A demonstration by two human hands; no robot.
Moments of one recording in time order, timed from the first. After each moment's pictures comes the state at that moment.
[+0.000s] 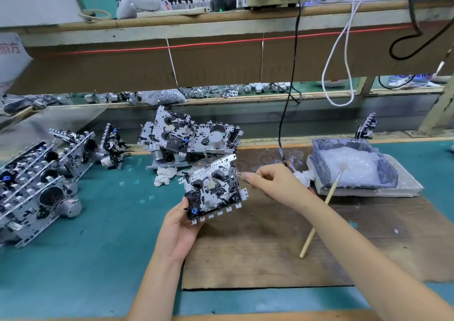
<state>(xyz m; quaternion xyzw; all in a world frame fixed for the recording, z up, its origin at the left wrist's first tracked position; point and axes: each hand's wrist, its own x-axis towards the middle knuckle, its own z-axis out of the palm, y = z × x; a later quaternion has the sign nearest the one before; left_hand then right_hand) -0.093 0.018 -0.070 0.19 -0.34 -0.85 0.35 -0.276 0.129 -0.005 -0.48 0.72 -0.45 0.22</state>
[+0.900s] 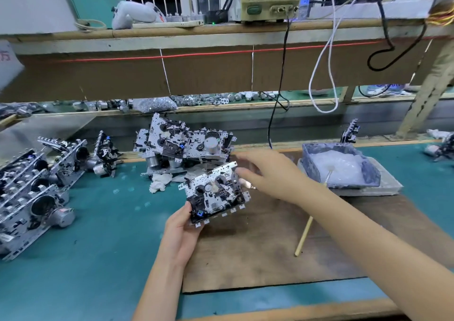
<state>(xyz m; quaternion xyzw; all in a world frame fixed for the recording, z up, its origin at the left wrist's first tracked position) -0.096 0.019 -0.073 0.20 -0.37 -0.83 0.36 -0.251 0.135 0.054 -0.59 0.78 -0.19 -0.01</state>
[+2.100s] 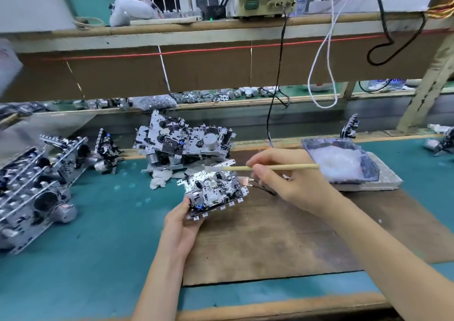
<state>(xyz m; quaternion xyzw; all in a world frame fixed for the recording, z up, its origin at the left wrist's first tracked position) -0.100 0.020 -0.071 0.24 -0.36 -0.82 0.38 -0.233 0.180 0.058 -0.59 0.61 -0.52 0.05</state>
